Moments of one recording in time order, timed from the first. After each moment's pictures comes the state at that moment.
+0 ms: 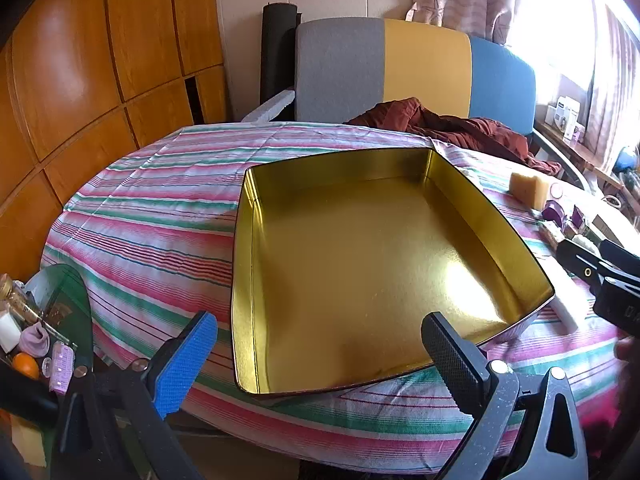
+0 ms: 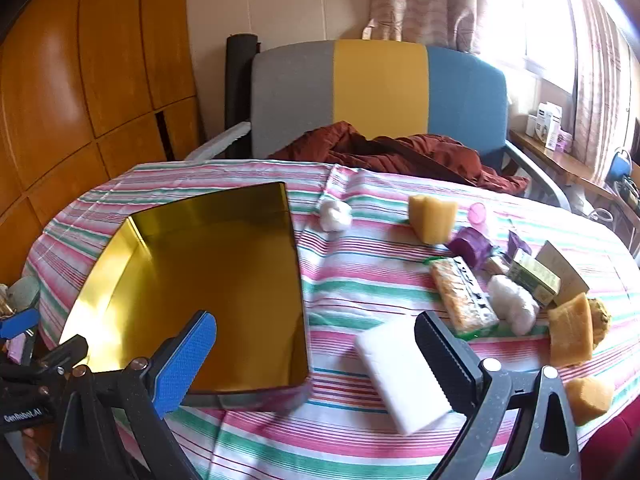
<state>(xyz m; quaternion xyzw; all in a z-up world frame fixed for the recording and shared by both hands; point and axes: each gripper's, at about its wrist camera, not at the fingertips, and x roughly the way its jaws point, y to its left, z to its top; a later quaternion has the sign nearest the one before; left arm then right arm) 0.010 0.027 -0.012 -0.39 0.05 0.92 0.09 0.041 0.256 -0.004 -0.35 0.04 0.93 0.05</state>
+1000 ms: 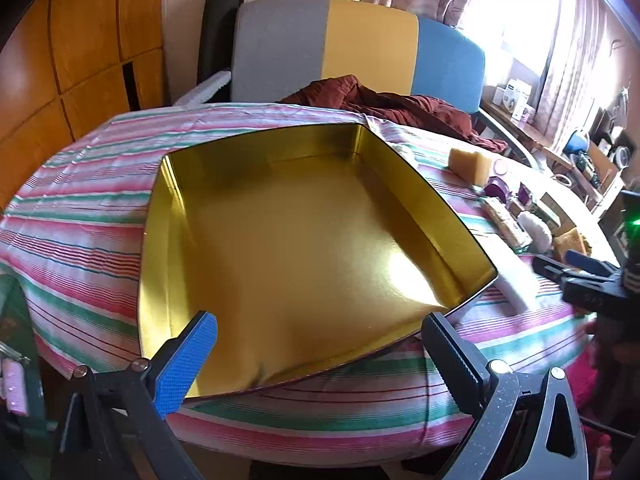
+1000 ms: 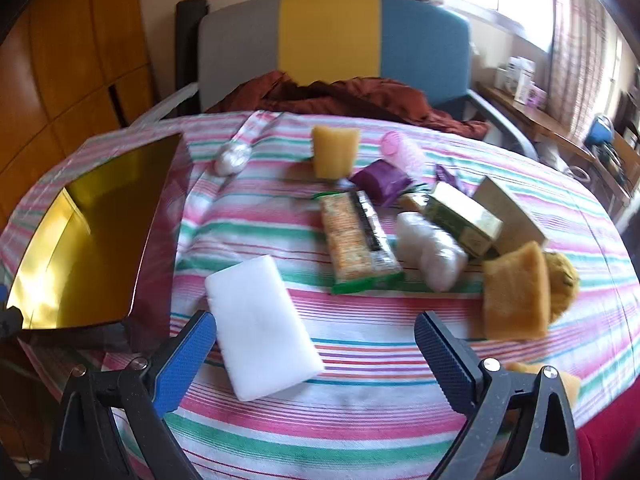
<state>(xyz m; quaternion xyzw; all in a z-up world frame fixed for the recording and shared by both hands) 0.002 0.053 -0.019 -0.43 0.03 0.88 0.21 0.044 0.346 -0.040 -0.44 0.04 0.90 0.08</state>
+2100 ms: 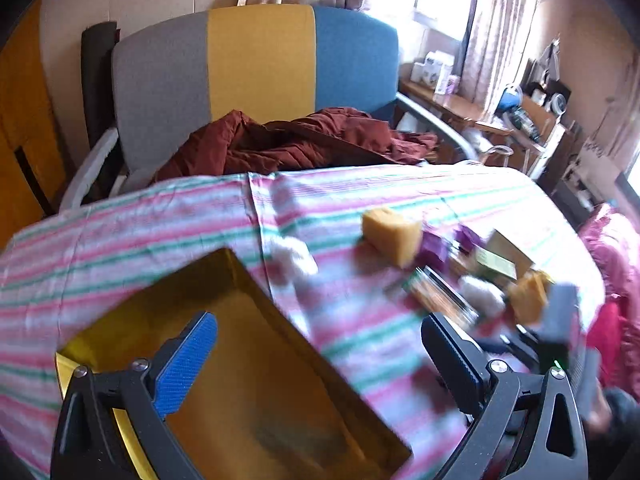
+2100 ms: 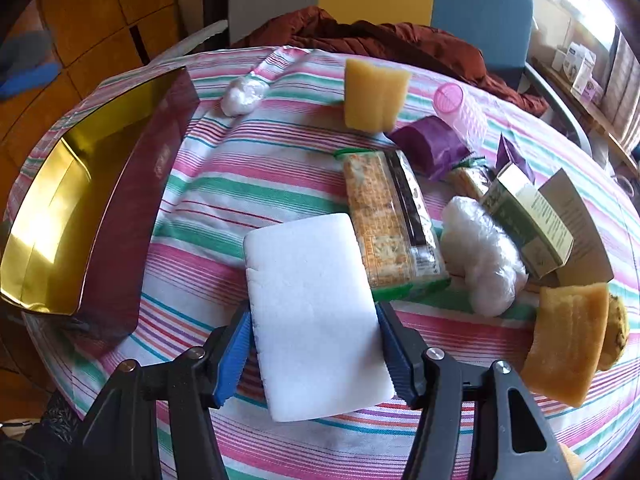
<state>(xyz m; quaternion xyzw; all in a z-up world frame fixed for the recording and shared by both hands) -0.123 0.222 0.050 -0.42 0.11 0.83 0.34 -0.010 0.373 -0.075 -0.53 0.04 0.85 0.01</state>
